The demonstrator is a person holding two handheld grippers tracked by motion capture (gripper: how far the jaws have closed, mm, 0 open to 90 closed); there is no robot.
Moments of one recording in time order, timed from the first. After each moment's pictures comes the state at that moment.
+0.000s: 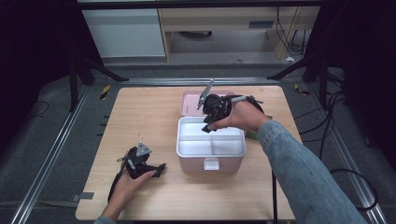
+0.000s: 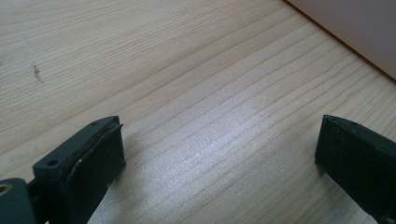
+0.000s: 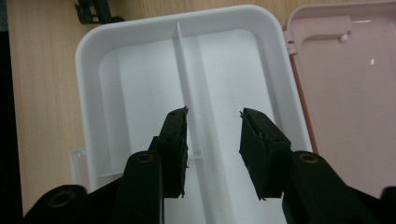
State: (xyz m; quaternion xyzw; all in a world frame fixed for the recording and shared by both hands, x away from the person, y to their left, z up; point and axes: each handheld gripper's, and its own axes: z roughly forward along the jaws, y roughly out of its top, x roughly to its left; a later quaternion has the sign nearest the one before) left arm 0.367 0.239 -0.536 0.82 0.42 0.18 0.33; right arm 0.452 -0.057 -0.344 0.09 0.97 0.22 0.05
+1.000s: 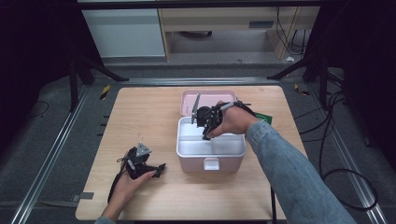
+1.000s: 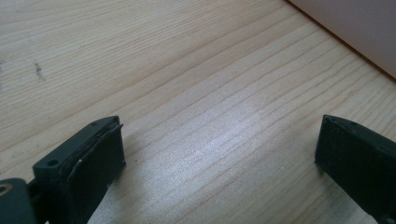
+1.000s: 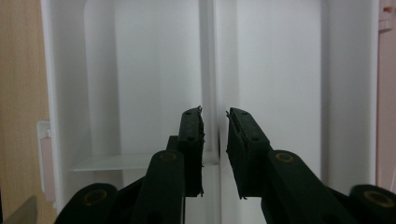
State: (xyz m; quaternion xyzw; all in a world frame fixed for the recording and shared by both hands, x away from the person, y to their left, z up) left arm 0.366 0.239 -0.536 0.82 0.42 0.18 0.33; right arm 0.456 -0.036 -0.381 0.02 0.99 0.14 0.03
